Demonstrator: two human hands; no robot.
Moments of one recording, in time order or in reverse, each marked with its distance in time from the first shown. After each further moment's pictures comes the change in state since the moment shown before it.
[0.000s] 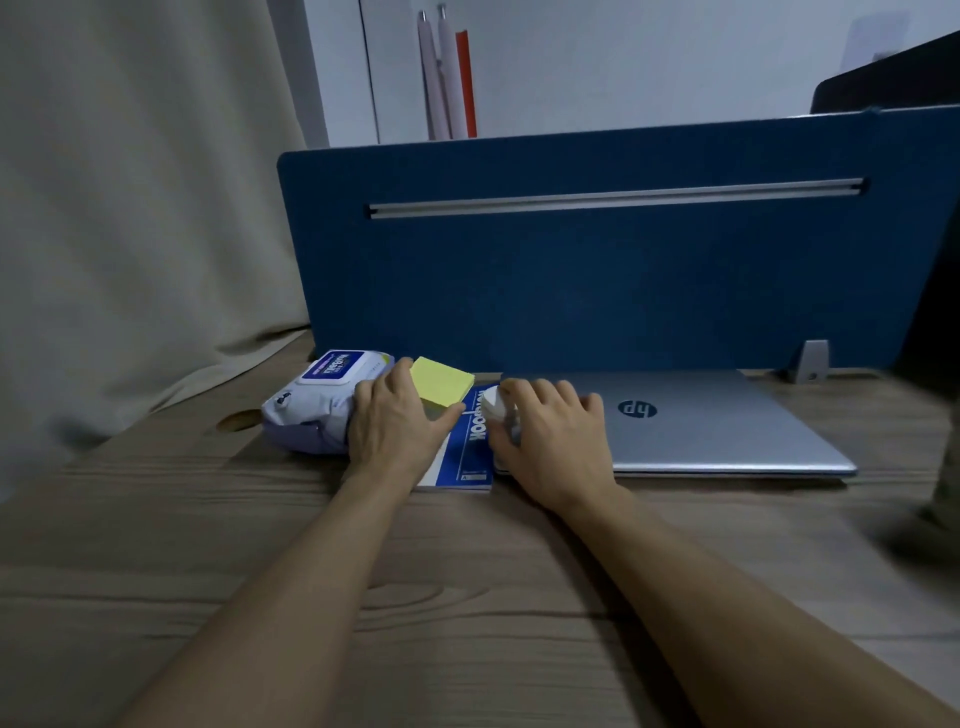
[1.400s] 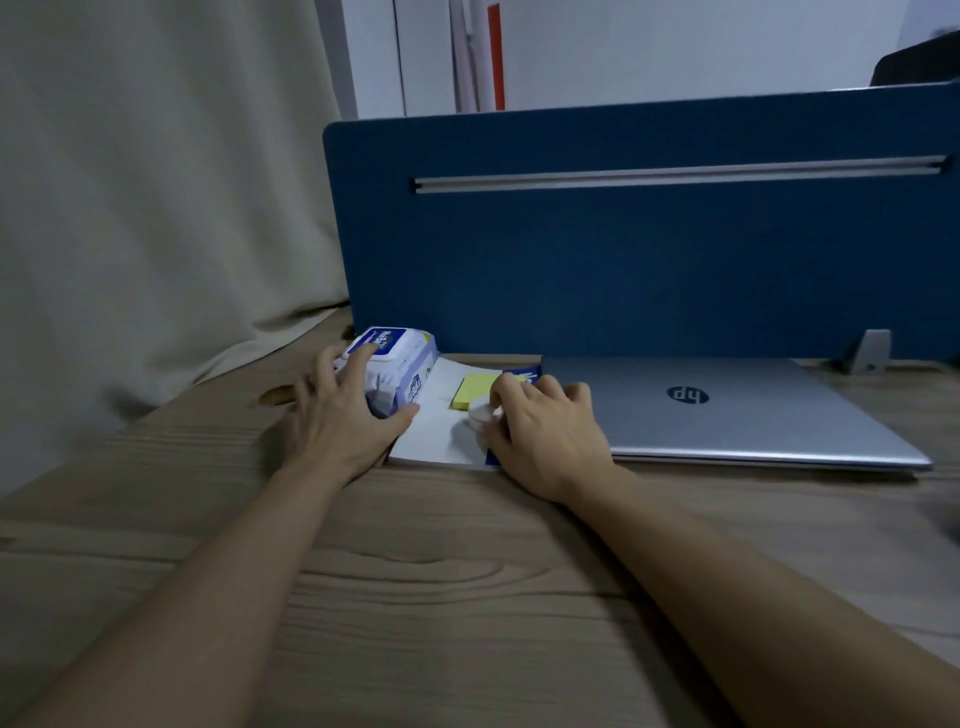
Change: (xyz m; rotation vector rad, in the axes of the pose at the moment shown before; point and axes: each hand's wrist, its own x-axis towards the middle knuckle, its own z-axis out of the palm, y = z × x) left_hand -0.001 -0.099 -0.035 0.035 -0.027 -0.032; right_hand 0.006 -0.038 0.024 0.050 -0.194 -0.154
